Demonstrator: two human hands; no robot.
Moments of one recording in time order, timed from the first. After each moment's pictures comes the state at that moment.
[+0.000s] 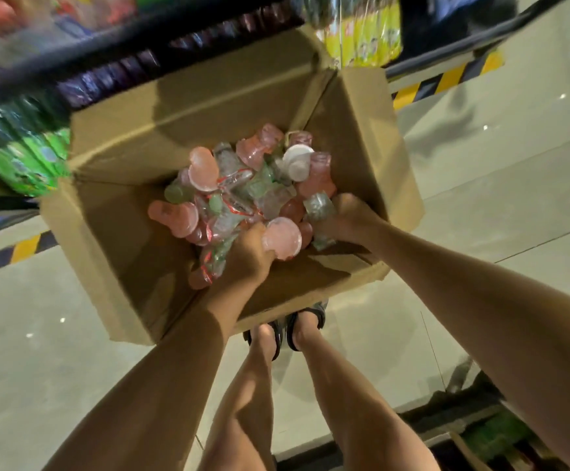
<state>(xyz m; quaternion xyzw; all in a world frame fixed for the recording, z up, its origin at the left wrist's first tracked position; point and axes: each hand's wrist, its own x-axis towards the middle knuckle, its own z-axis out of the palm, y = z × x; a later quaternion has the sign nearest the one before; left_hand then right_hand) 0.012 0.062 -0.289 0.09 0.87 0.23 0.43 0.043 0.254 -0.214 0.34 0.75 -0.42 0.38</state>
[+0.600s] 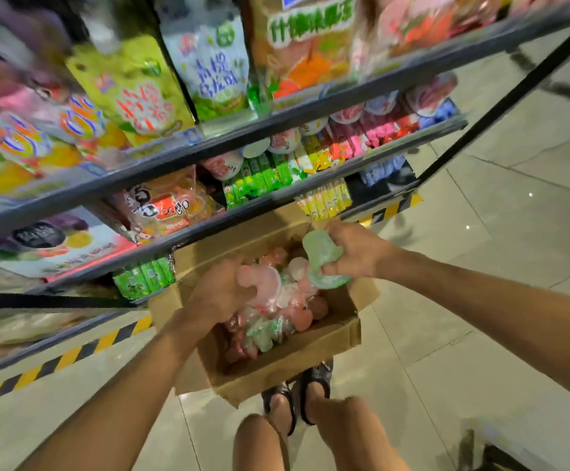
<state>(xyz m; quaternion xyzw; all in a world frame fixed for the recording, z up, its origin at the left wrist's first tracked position) -0.092 0.037 0.019 0.26 0.87 0.21 0.37 0.012 0.288 0.071 0.19 0.88 -0.34 0.26</state>
